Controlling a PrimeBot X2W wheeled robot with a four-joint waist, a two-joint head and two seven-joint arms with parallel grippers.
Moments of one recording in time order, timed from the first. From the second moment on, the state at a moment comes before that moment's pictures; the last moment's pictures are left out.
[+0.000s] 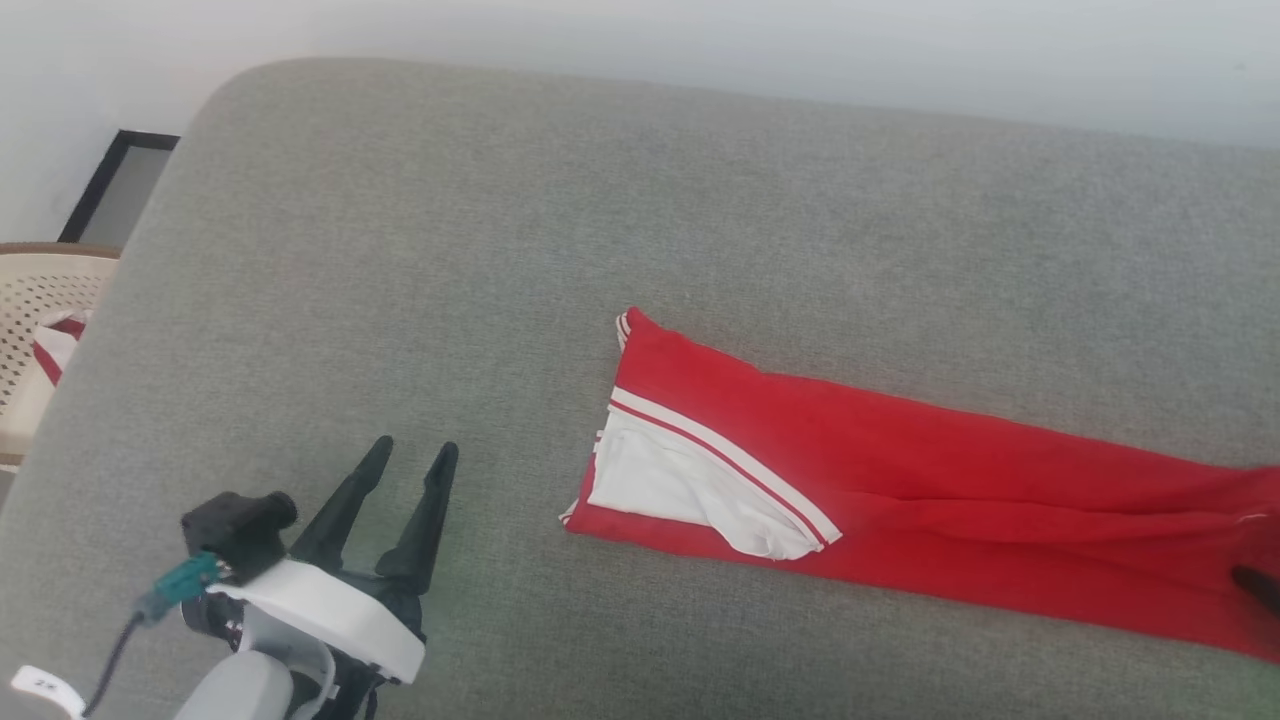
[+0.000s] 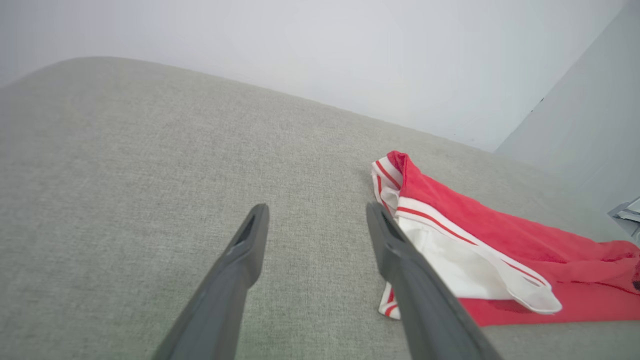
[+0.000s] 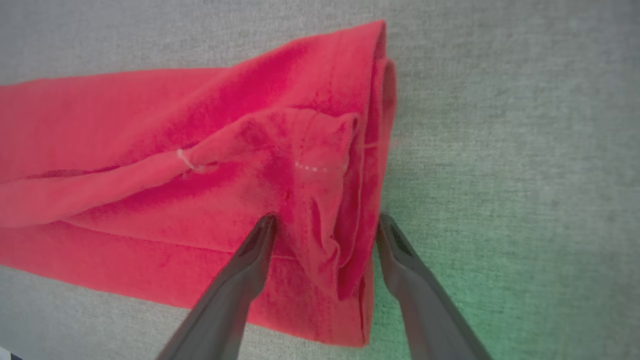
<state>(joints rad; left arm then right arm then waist) -0.22 0.42 -0.40 0.30 -0.81 -0.13 -0.26 -0.05 -0.70 -0.01 0.31 0.99 0.13 0.57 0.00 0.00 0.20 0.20</state>
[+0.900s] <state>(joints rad) -0.13 0.22 -0.14 0.13 -0.28 -0.13 -0.26 -0.20 -0.51 -0.33 0.29 0.69 0.13 0.67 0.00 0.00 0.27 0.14</state>
